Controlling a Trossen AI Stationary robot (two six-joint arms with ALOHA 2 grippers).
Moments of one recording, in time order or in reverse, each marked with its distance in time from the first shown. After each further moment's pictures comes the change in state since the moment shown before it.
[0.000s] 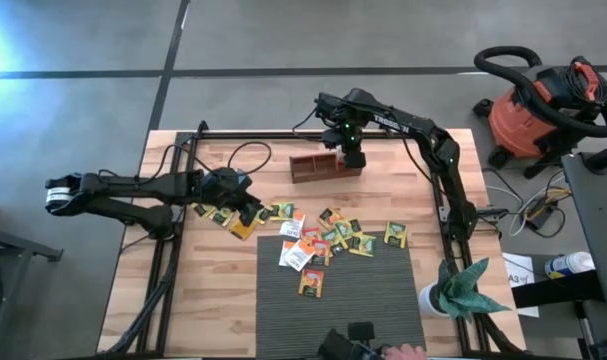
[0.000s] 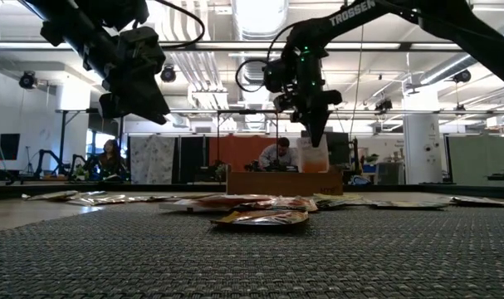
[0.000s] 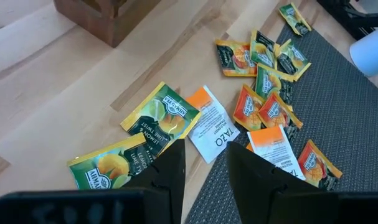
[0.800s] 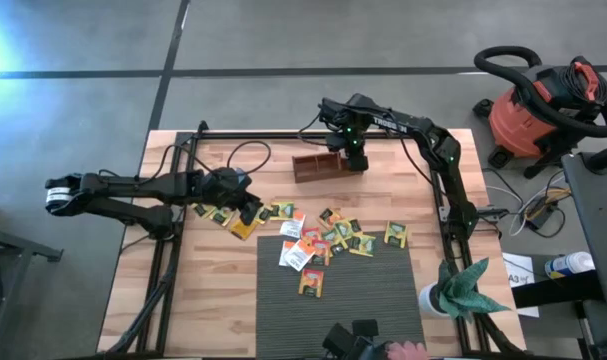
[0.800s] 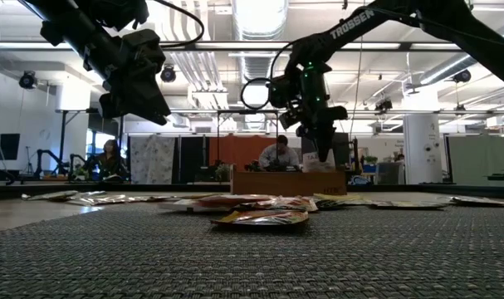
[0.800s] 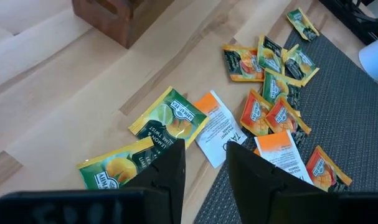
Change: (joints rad) left arm 0.001 0.000 0.000 0.000 -0.041 -0.001; right arm -0.032 0.000 -0.130 0.092 0.007 -0.005
